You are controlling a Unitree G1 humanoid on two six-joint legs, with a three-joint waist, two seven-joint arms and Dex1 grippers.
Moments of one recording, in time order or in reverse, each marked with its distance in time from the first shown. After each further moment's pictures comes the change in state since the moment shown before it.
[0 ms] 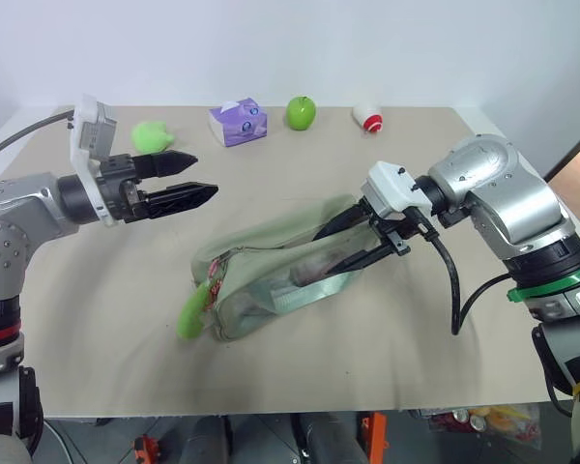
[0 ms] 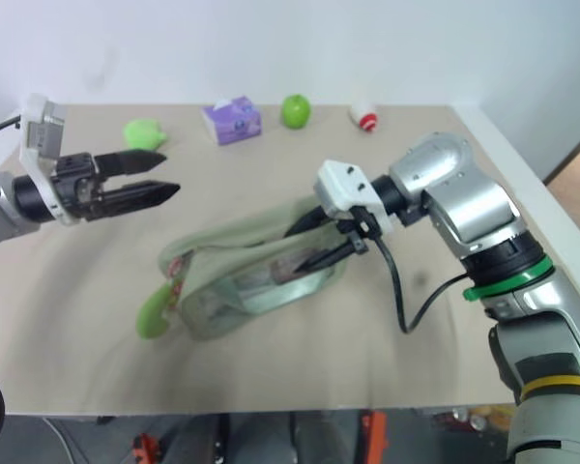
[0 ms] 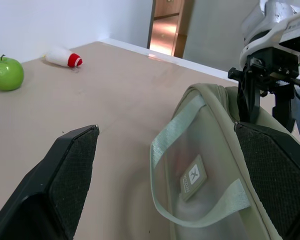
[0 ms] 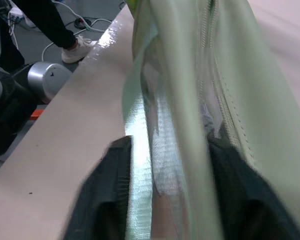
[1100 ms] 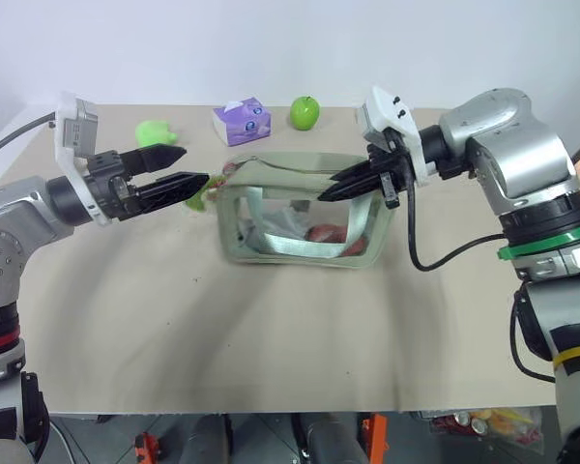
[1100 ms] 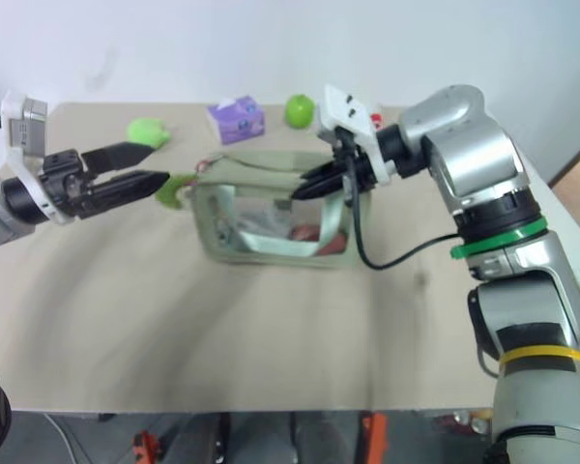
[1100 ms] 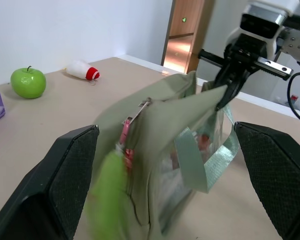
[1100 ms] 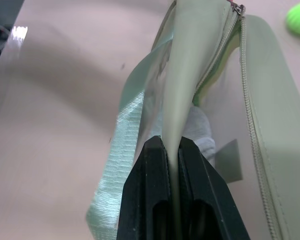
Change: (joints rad) left arm 0.031 -0.030 0.062 -0.013 -0.034 -0.003 0.054; right arm -0.159 0.063 -0.082 0.160 -0.205 0.281 -0.069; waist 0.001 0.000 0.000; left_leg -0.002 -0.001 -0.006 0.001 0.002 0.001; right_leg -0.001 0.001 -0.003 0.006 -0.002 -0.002
